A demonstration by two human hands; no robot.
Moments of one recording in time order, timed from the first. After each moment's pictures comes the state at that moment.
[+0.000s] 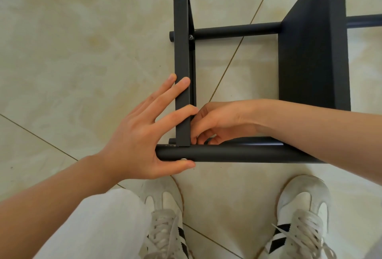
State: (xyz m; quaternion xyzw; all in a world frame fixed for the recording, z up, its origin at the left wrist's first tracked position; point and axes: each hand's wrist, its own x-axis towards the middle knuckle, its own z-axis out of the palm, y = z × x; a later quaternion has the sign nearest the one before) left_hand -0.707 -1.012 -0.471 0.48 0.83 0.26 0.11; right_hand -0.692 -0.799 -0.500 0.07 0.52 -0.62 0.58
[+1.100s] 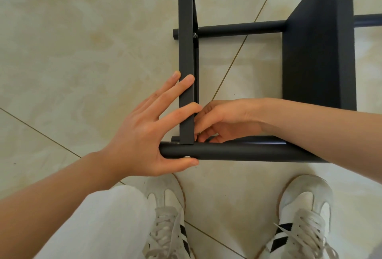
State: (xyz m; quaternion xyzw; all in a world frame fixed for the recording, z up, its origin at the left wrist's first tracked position) left_hand -0.705 -1.012 -0.472 0.48 0.83 0.27 0.11; right_hand -0.689 -0.798 -0.498 0.10 0.47 -0.65 0.58
